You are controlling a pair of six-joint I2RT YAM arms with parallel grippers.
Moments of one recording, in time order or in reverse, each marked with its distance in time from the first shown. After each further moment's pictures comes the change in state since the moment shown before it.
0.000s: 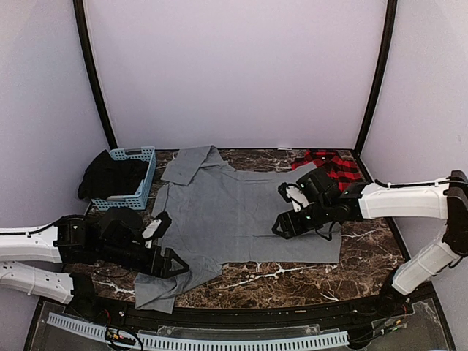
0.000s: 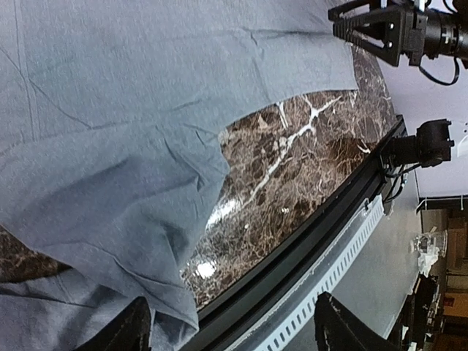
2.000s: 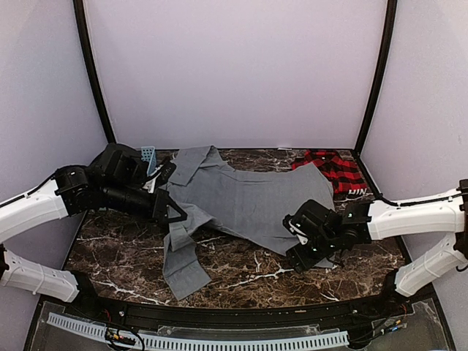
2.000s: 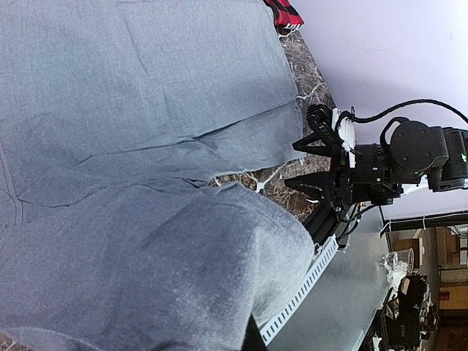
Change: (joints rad) left arm 0.262 0.222 0.421 -0.150 0.236 0.216; right arm 0.246 -0.116 -0.084 -0.298 0.237 0.110
